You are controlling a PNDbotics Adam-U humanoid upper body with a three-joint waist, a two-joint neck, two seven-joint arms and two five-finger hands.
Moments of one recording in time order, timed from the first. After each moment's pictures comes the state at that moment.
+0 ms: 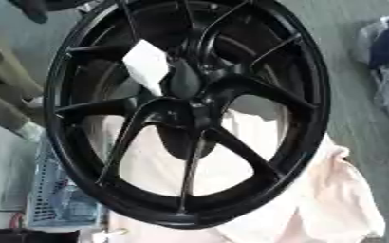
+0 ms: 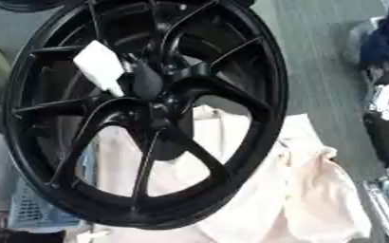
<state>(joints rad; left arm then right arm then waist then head) -1.04 1.04 -0.38 -1.98 -0.06 -0.19 -0.89 0.11 -0.47 -0.05 -1.98 0.08 -0.32 -0.71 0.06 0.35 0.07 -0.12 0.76</state>
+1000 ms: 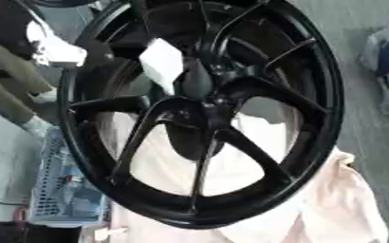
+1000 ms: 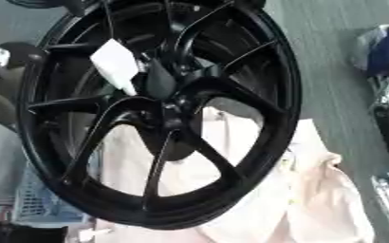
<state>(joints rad) -1.19 0.83 -0.54 -1.75 -0.15 -0.10 -0.91 0.05 -0.49 -0.04 -1.98 0.01 -0.33 -0.69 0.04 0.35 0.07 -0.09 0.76</state>
